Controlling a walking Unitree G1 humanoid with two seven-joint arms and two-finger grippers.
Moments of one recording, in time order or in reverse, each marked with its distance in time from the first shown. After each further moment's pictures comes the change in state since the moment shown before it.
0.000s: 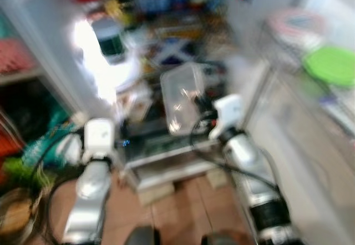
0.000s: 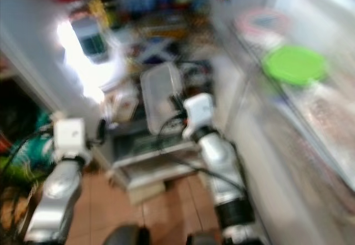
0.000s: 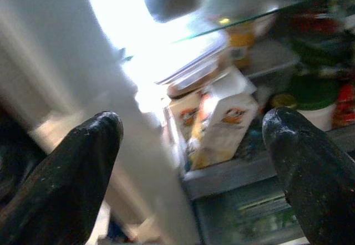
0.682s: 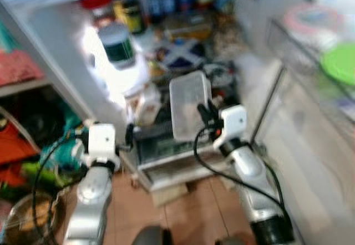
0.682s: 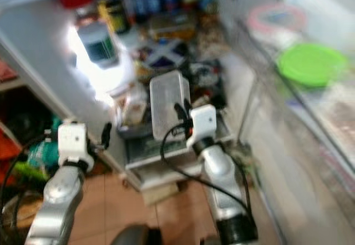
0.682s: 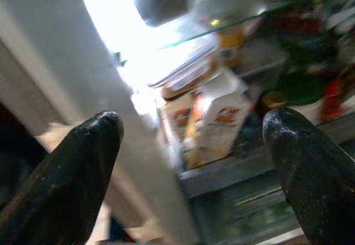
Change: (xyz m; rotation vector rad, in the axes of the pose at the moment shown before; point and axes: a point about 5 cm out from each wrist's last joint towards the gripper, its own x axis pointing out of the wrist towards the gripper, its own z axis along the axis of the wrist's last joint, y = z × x) left arm -0.007 -0.012 0.002 -0.042 -0.004 -0.083; right arm -0.024 0.001 -0.013 0.053 0.032 -0.129
